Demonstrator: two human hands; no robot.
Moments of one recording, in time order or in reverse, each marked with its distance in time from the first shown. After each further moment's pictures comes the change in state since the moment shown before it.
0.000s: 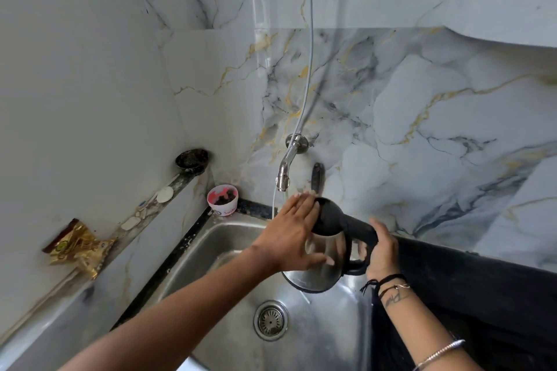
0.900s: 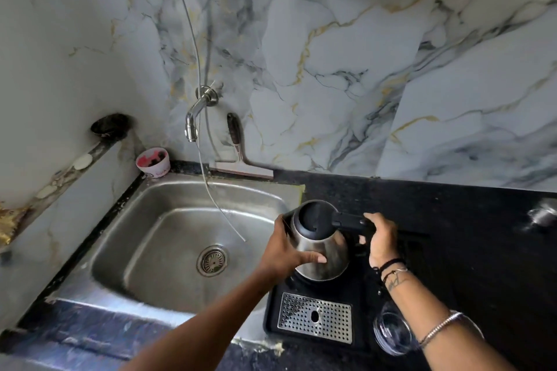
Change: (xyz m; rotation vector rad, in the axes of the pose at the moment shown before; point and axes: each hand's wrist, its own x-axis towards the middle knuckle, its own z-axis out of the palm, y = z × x) left_hand -0.050 0.248 0.094 -1.234 0.028 -0.485; right_hand -0.062 -0.096 -0.252 -0.253 0.047 -0.215
